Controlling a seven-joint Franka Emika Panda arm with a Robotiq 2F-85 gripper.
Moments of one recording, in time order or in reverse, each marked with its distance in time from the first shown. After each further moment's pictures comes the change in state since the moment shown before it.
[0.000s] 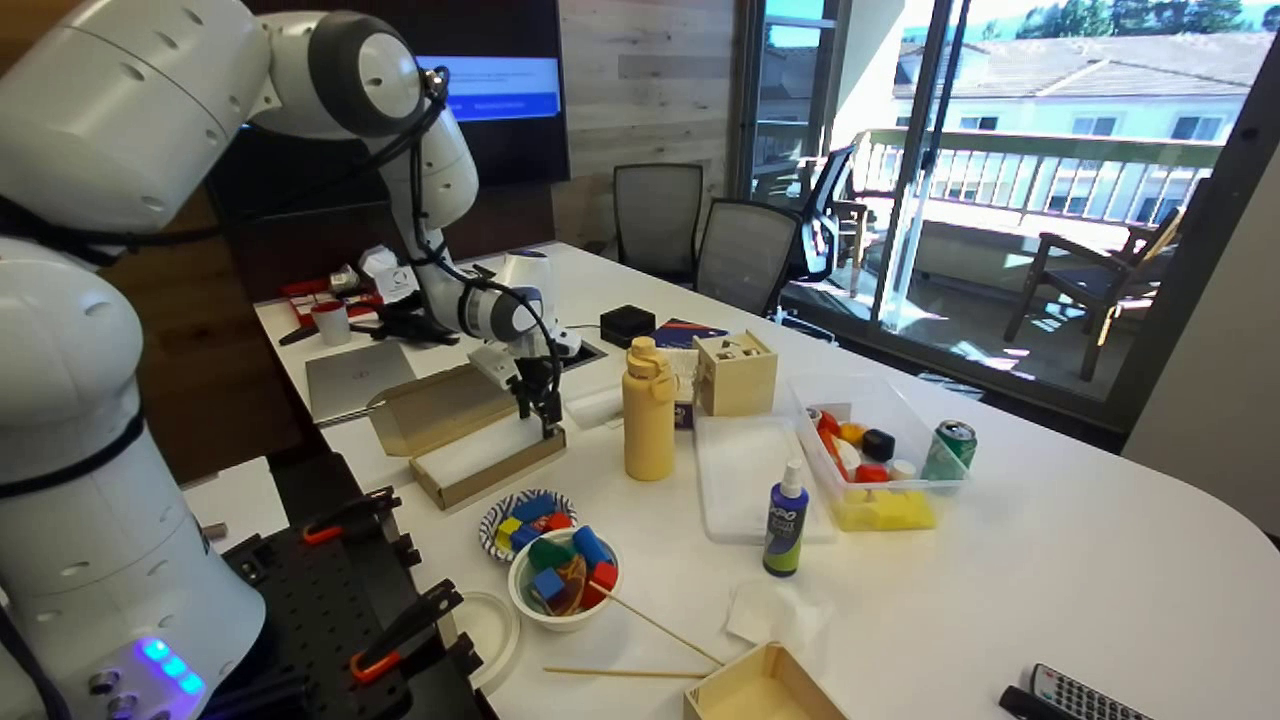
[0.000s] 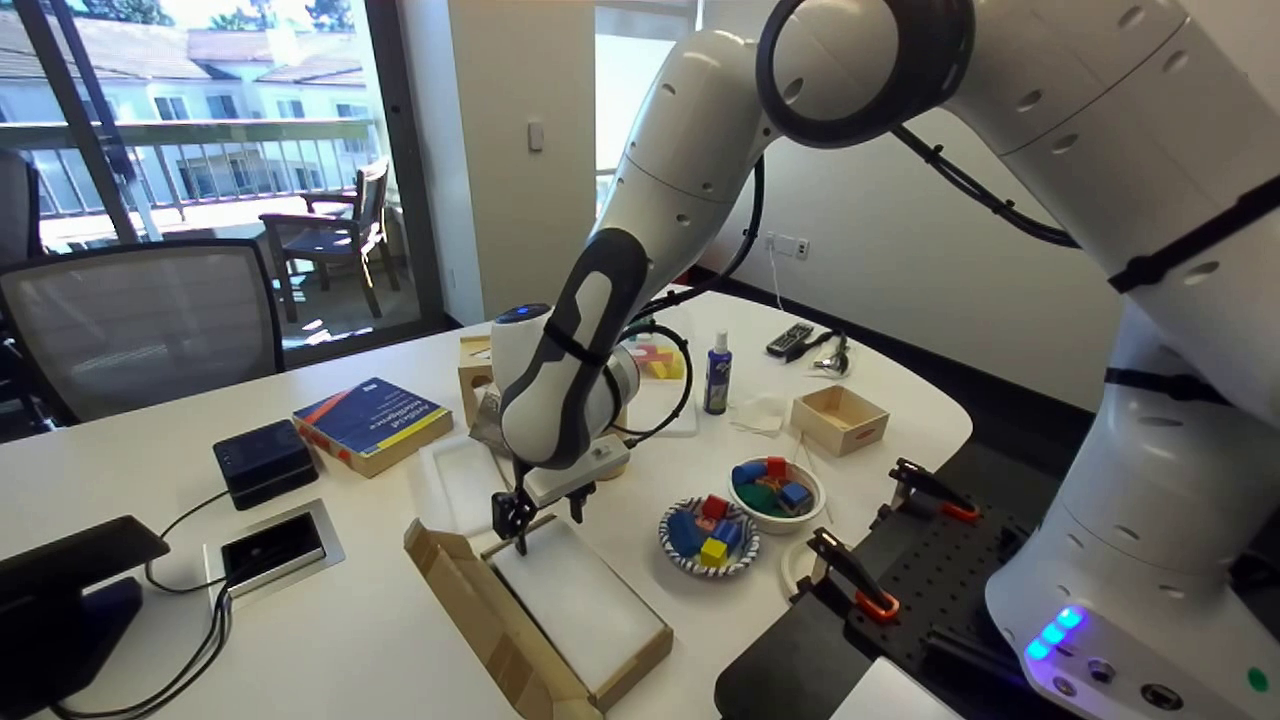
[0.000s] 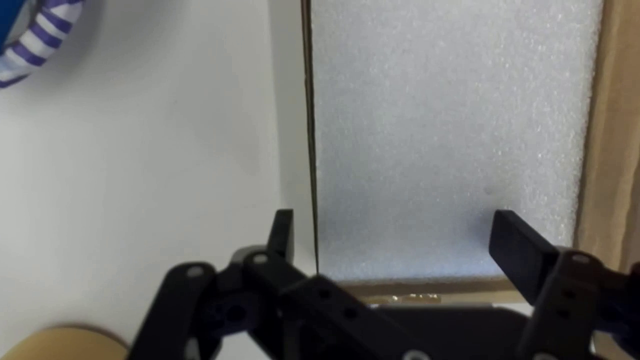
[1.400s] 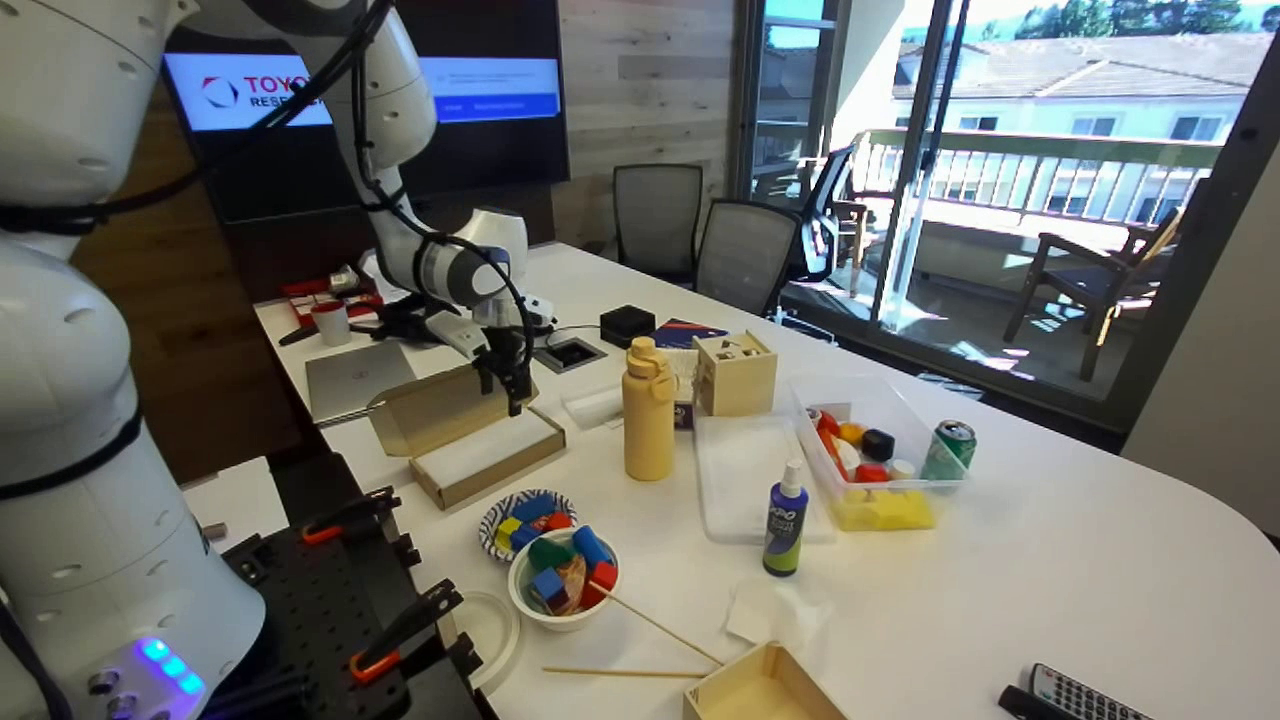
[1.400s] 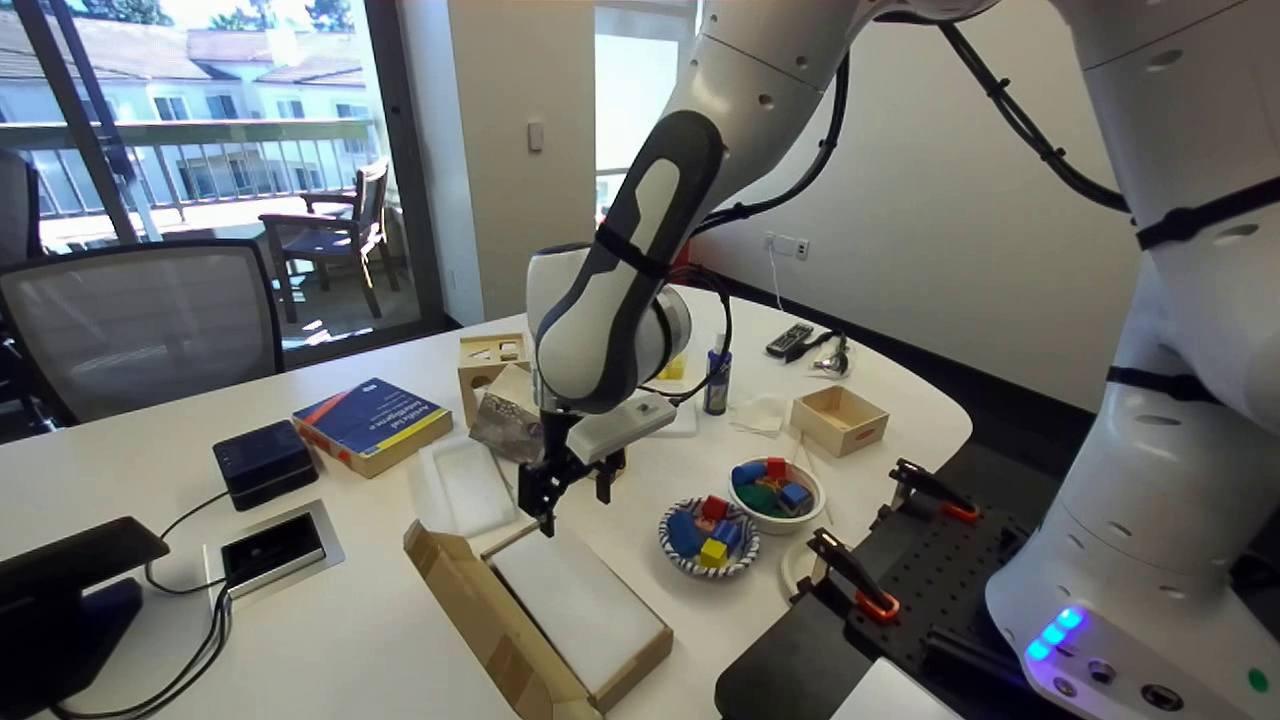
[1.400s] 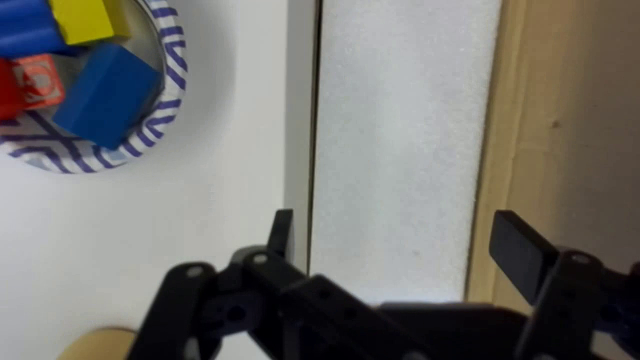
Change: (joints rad) arm -0.071 -0.315 0.094 -0.327 0.052 0.000 -0.129
